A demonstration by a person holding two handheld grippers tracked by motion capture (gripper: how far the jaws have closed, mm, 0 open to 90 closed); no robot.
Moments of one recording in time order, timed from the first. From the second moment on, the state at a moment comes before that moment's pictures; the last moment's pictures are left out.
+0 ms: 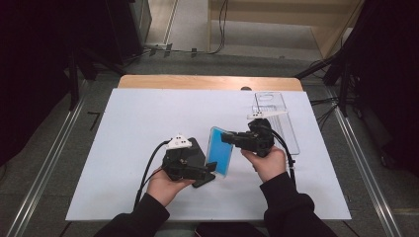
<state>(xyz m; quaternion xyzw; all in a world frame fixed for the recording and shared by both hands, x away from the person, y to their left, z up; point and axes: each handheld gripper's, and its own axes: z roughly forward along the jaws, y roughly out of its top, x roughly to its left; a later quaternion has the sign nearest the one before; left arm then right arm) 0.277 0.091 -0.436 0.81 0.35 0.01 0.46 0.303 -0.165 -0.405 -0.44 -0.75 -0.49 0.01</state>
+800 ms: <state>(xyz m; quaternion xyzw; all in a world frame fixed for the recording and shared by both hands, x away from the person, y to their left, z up) 0.296 0.109 -0.409 0.84 0.28 -0.02 0.47 0.300 -0.172 -0.399 -0.32 -0.81 -0.49 0.02</state>
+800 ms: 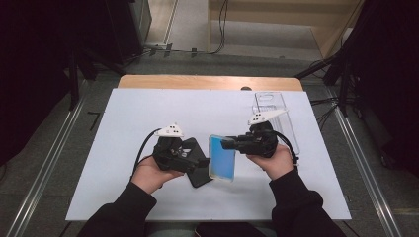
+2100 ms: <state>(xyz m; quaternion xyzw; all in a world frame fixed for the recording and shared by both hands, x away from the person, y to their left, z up) 0.312 0.108 -0.404 0.86 0.18 -0.11 0.47 0.298 -0.157 -0.403 -0.20 -0.84 -0.49 0.07</state>
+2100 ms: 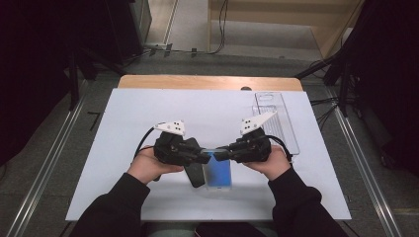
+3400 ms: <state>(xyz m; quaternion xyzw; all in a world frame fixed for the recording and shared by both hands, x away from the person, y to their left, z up) 0.320 0.132 -0.382 0.82 0.32 -0.08 0.47 0.293 -0.158 -0.413 -0.25 -0.83 -0.50 0.02</state>
